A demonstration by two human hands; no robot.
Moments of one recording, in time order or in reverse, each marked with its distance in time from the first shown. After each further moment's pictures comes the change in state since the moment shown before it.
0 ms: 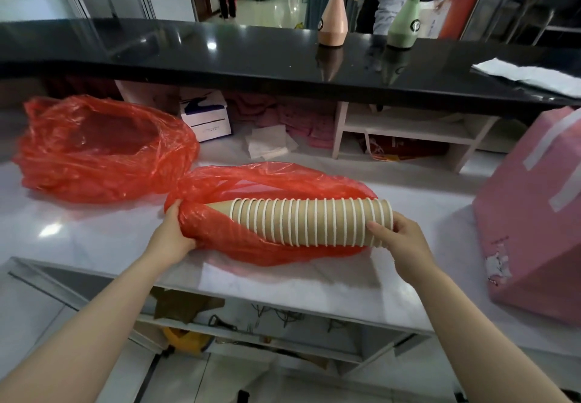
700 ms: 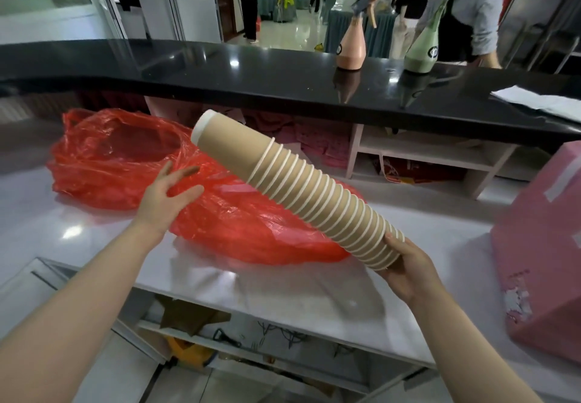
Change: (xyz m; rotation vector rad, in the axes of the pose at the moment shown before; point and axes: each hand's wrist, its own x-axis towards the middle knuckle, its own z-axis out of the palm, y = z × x) left_hand 0.017 0.055 -0.065 -0.388 0.139 0.170; right_hand 0.016 -0.002 0.013 0.604 -0.002 0.364
